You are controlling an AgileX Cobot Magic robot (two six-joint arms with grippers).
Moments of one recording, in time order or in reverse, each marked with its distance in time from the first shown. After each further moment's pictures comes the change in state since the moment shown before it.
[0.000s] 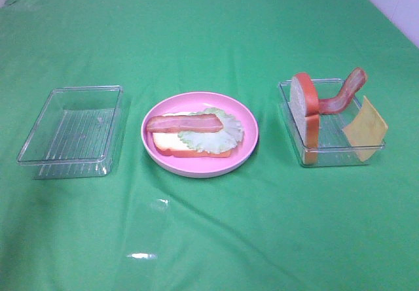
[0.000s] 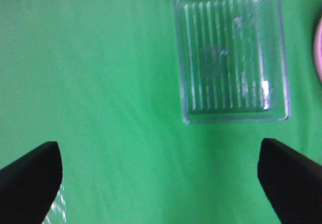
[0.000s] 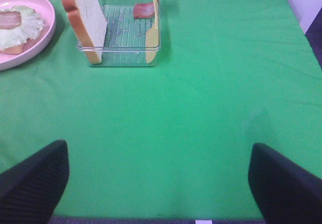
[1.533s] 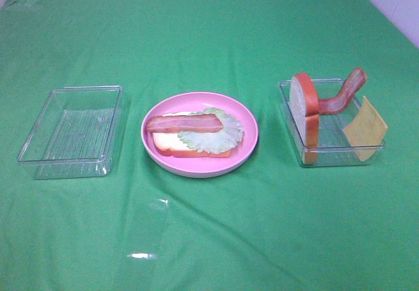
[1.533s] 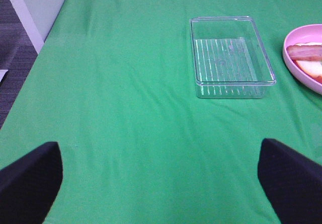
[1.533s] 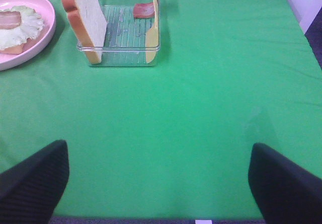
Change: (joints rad) left arm 0.123 -1.480 0.844 -0.075 -0.137 0.131; right arm 0.000 0.000 0.000 0.000 0.000 0.000
